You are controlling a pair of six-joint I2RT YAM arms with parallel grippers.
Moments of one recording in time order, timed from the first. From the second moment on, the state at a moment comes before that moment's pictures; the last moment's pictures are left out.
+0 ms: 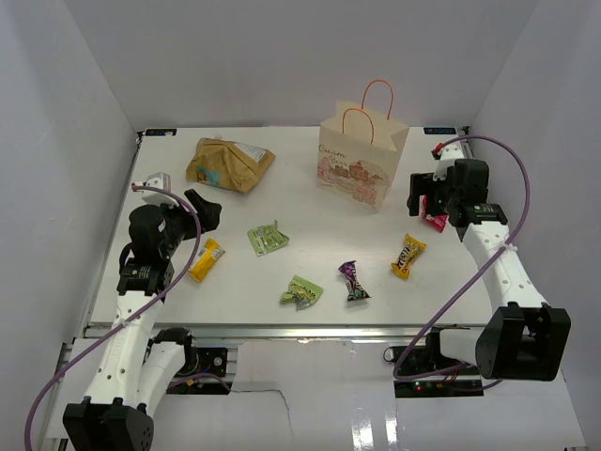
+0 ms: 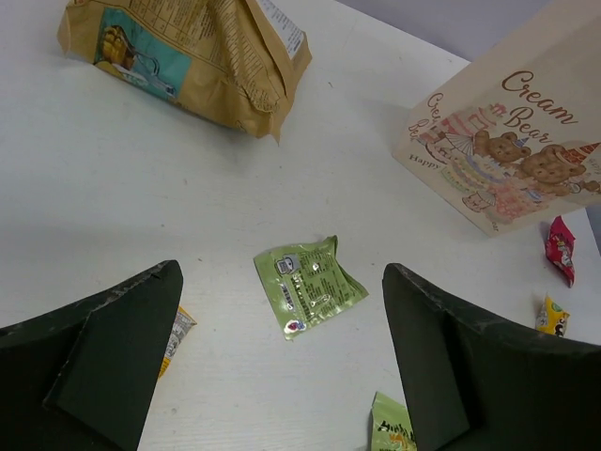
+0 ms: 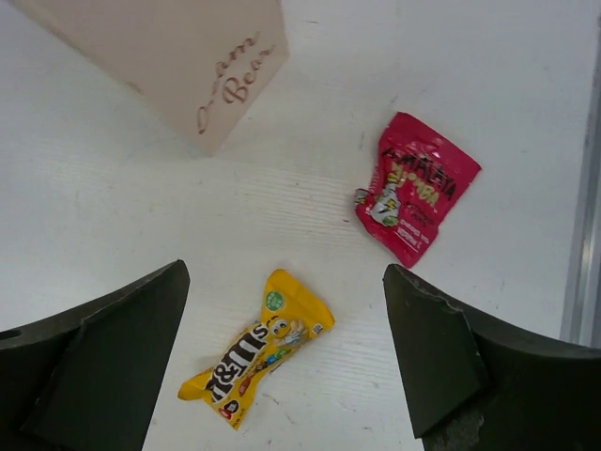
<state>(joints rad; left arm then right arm) -0.04 0.77 0.69 -0.18 0.15 -0.42 0.01 1.22 0.98 -0.39 -0.11 -0.07</state>
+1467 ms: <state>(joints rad) -0.04 0.57 0.56 -0.44 0.23 -0.69 0.69 1.58 0.95 -0.59 -0.11 -0.12</state>
